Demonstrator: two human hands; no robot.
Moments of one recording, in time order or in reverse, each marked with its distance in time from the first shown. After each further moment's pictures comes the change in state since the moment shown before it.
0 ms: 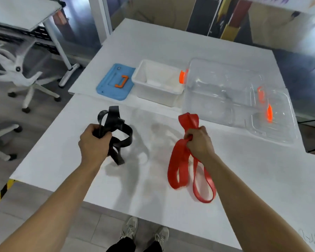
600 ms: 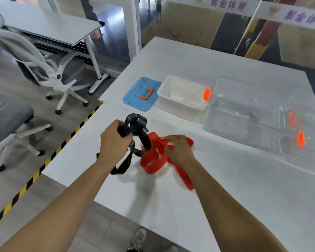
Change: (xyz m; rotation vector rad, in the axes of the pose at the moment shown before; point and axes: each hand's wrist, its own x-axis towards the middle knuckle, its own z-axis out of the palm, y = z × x) left_hand 0.021 0.030 -0.029 0.151 -0.027 0.183; right_hand 0.018 -0.113 0.068 0.091 -0.238 -0.206
